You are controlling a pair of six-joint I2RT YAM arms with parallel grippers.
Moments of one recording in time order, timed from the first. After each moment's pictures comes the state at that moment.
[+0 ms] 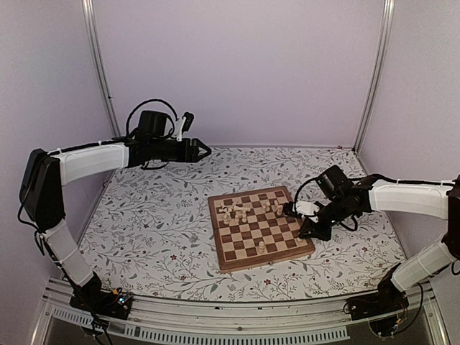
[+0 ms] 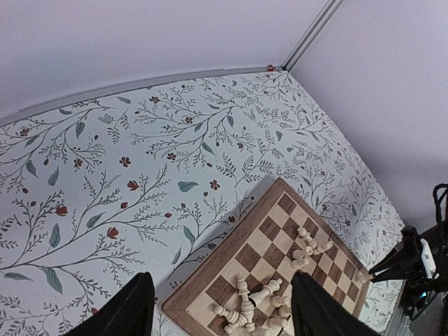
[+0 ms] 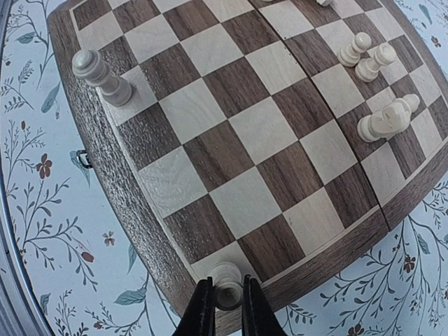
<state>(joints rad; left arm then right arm) -0.47 1.73 1.31 -0.08 0.38 -0.27 0.60 1.41 0.82 -0.54 -0.30 -0.61</state>
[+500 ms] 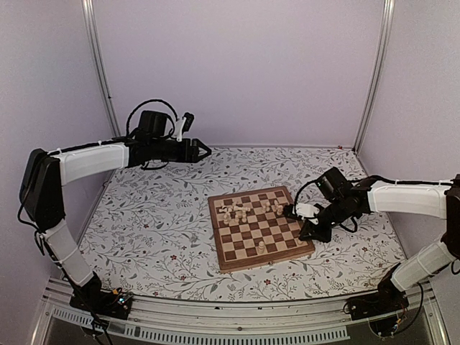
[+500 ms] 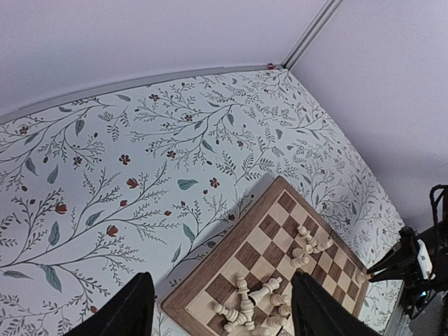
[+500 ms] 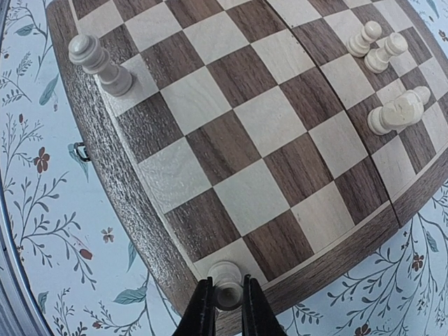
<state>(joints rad) -0.47 1.73 1.31 -0.09 0.38 -0.27 0.60 1.42 0.81 -0.53 -0.30 -0.62</state>
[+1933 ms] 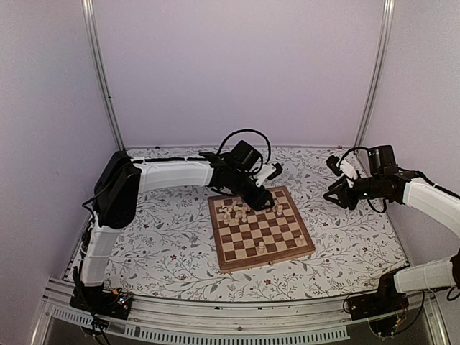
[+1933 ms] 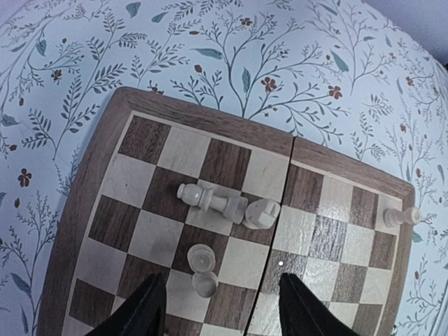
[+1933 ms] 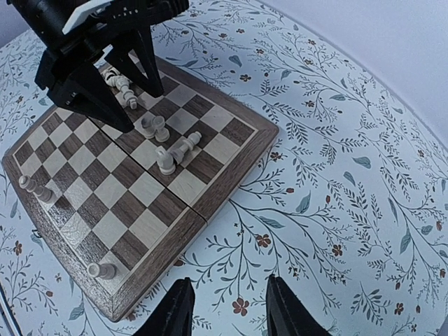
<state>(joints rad) -0.89 2.26 1.84 -0.42 0.24 0.06 0.19 1.18 0.79 -0.39 -0.50 -0.52</state>
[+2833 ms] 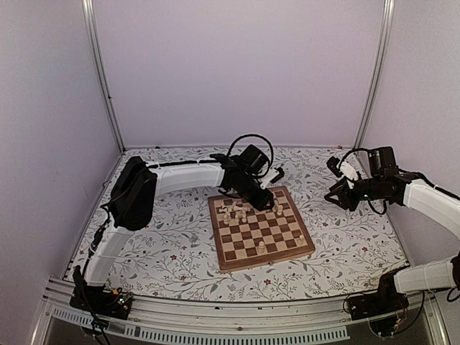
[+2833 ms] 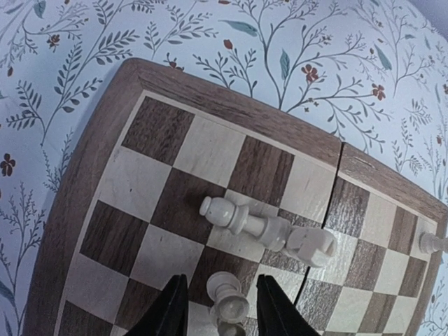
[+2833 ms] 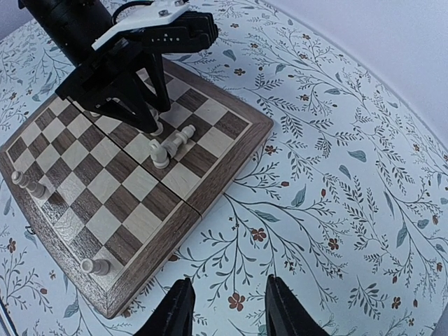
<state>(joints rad) -0.89 2.43 2.05 -0.56 0.18 0.00 0.19 1.17 0.78 -0.39 -0.46 -0.52</state>
